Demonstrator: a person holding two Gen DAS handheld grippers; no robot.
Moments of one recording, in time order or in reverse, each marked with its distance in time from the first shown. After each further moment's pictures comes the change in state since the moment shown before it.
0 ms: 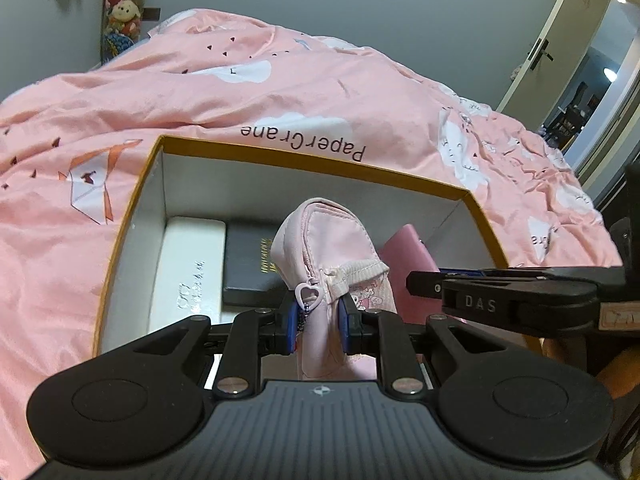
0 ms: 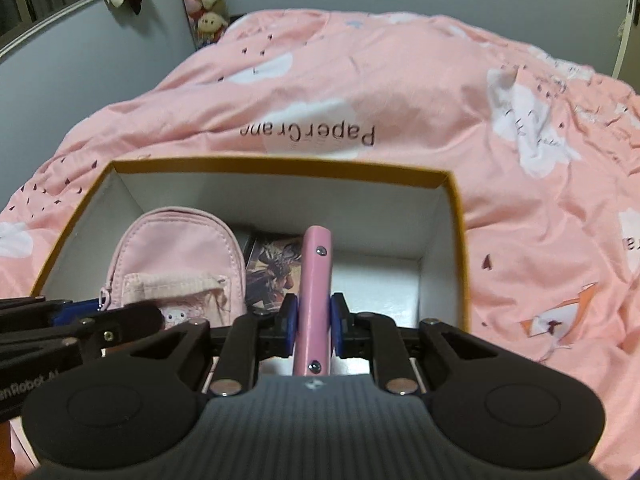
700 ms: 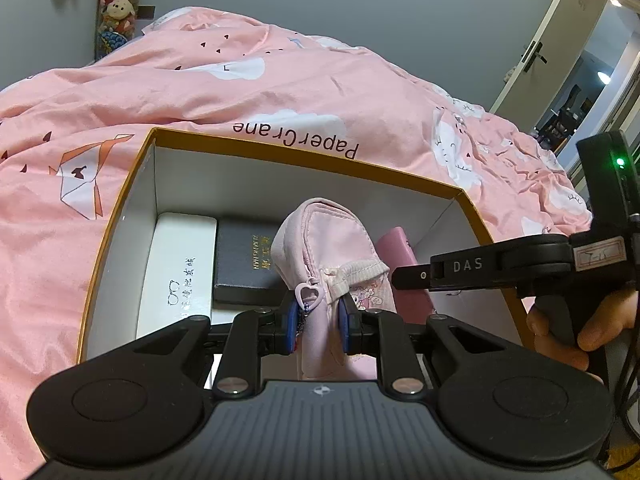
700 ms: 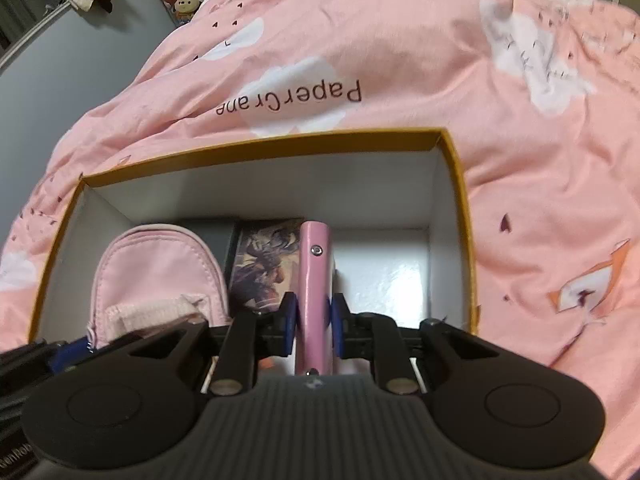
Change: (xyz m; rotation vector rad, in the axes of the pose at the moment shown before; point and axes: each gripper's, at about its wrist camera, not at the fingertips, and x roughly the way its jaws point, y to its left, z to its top) left arm 0.006 0.002 -0.003 -0.011 0.000 -0.040; right arm 0.029 -0.027 0.016 0.132 0.130 0.068
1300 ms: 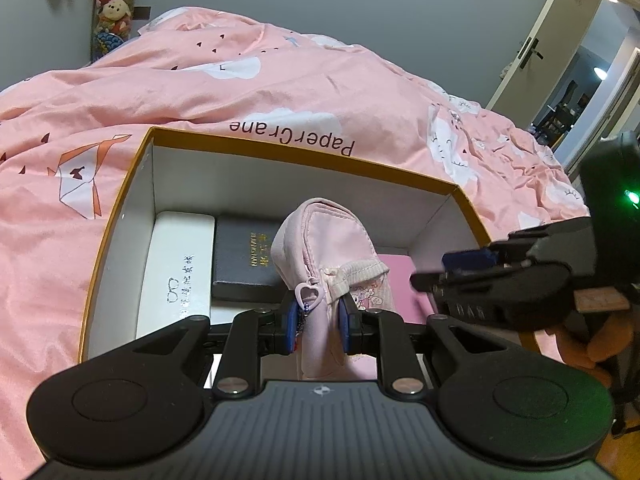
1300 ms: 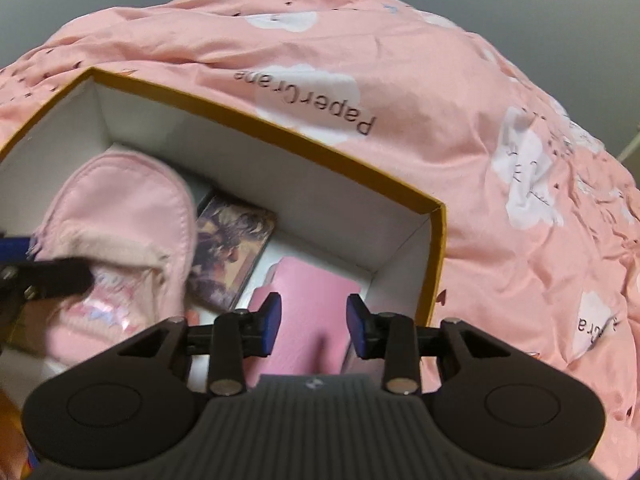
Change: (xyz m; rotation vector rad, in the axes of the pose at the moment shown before) left arm -0.003 0.000 -0.002 0.014 0.003 -0.011; right arm -0.012 0.034 -0.014 -0.473 -0.009 -0.207
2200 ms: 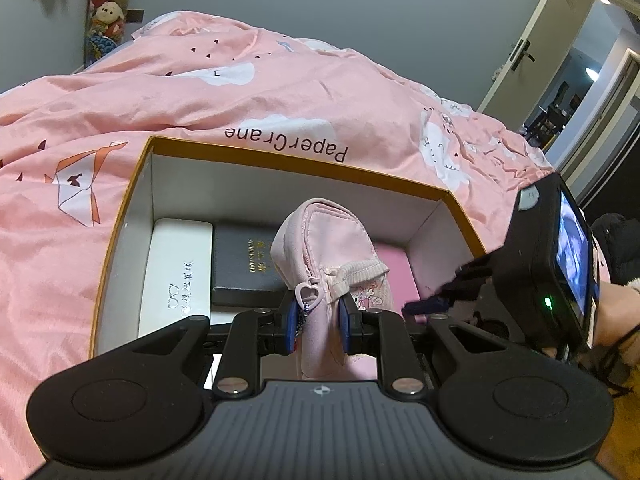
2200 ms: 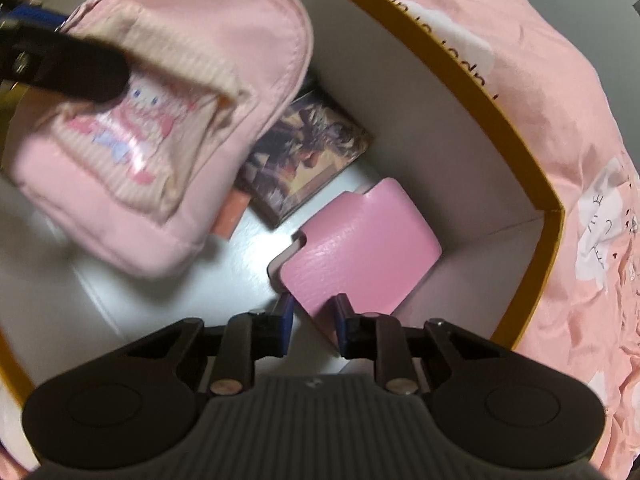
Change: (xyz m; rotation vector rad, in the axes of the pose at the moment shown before) left arm -0.005 0.002 0.004 0.011 -0.003 -0.025; right arm 0.051 0.021 -0.010 -0.361 0.143 0.050
